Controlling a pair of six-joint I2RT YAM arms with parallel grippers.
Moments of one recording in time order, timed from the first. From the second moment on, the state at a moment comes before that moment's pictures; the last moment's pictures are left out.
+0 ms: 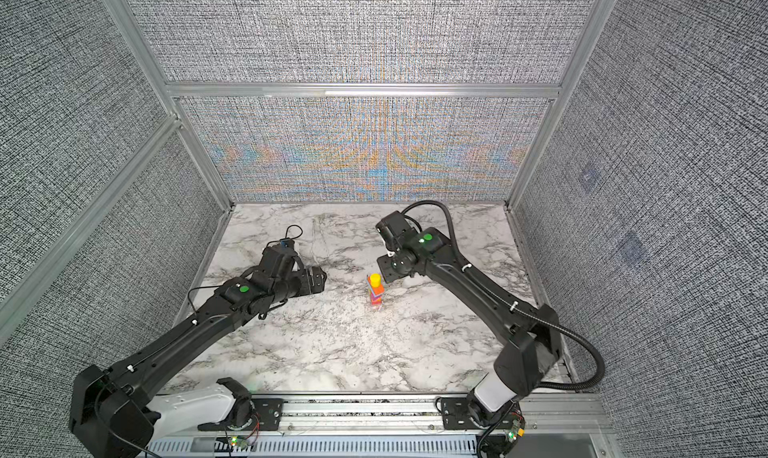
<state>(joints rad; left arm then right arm) -0.59 1.17 0.90 -0.56 -0.09 -0.61 0.62 1.52 1.44 -1.02 0.14 0.21</state>
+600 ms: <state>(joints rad) -0.59 1.31 0.82 -0.45 -0.20 -0.61 0.24 1.75 1.32 -0.72 -0.36 0.25</state>
